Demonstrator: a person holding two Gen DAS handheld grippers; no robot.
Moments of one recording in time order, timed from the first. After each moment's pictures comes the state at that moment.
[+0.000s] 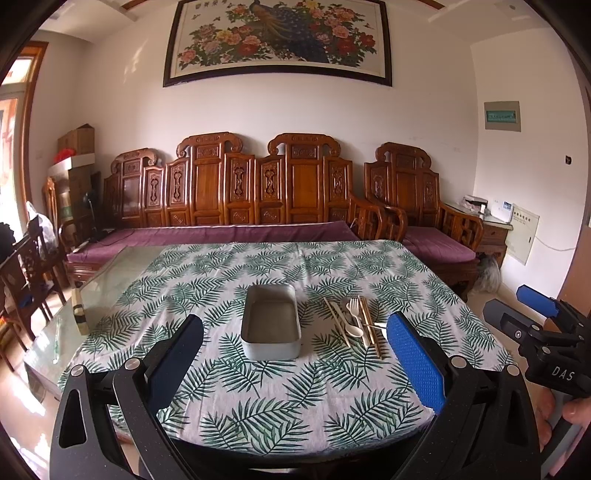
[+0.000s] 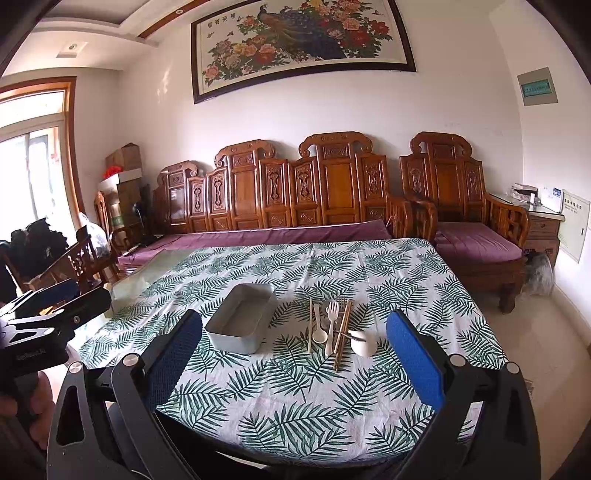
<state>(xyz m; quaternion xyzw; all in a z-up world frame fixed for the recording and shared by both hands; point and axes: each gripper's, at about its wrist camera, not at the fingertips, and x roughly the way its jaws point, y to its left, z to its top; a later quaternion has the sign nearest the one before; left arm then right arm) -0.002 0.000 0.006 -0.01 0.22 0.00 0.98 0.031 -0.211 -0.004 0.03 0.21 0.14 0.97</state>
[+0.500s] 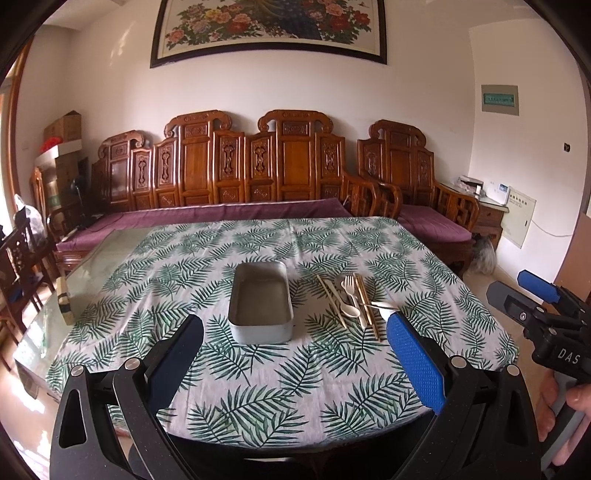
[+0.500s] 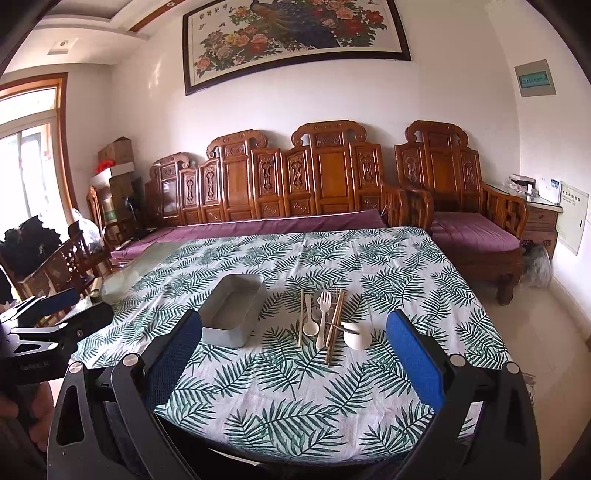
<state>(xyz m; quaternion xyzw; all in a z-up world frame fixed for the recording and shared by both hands) 0.025 -0.004 -0.022 -0.01 0.26 -0.02 0.97 0.055 -0.218 -0.025 0.03 0.23 0.13 0.96</state>
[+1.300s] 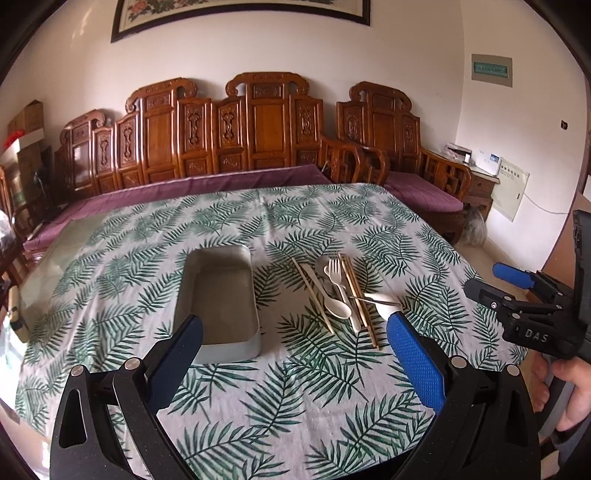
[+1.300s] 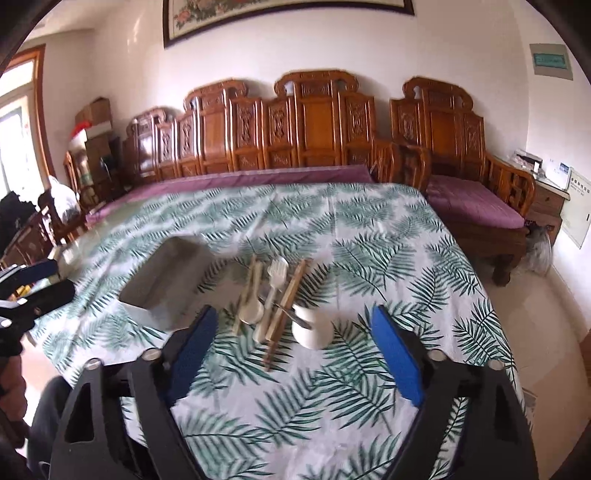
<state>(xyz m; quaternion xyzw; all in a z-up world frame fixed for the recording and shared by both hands) 0.147 -0.036 -0.080 0.01 0.32 -0.07 0.94 0.196 -0.263 -0.109 -0.01 0.33 0.11 0.94</state>
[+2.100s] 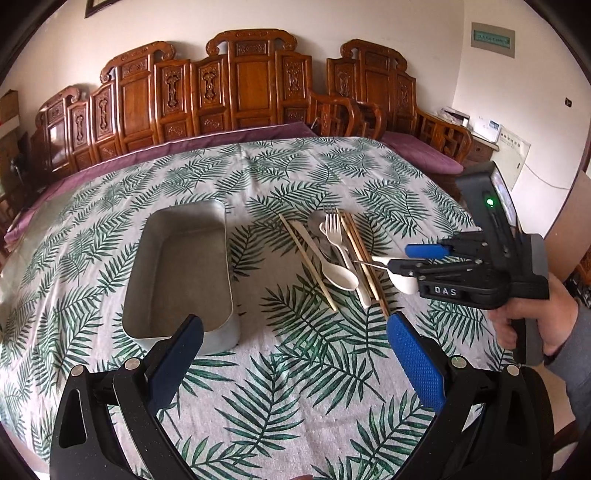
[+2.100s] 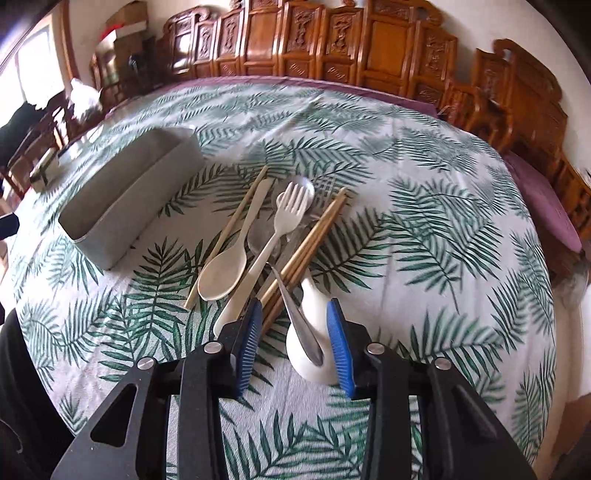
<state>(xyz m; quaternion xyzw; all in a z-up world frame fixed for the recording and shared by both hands) 0.200 -0.050 -0.145 0.02 0.39 -0.10 0.91 0.325 -0.216 -0.215 -0.12 0.46 0.21 0.85</state>
